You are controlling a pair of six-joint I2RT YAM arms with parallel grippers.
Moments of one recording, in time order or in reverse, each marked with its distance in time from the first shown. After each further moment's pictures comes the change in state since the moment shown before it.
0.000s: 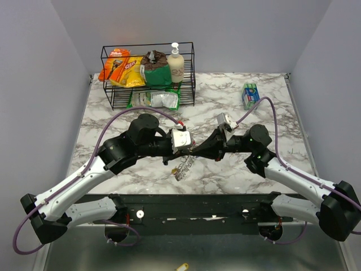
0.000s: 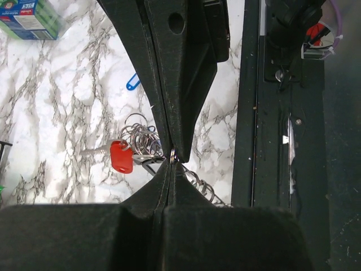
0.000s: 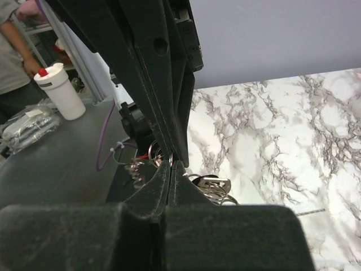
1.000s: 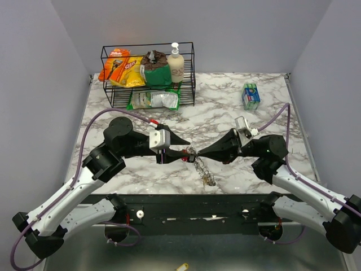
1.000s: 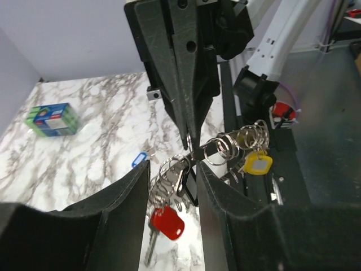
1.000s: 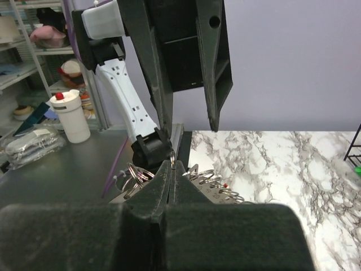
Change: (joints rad) left arm 0.108 -0.175 -0.115 0.336 0.241 -0.133; right arm 0.003 -0.148 -0.042 0.171 0.016 0.081
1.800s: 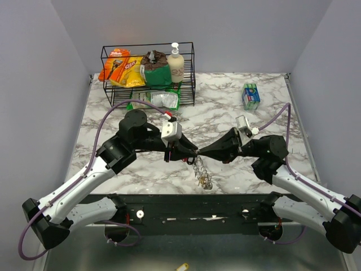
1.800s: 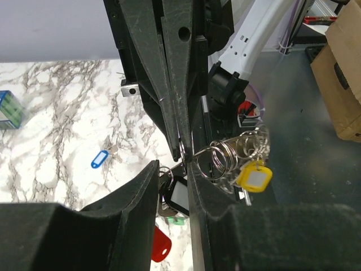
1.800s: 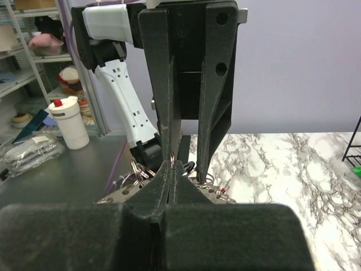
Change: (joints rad) left arm 0.002 0.146 0.015 0.058 0.134 -0.114; right arm 0.000 0.001 -0.004 0.026 0.024 0.026
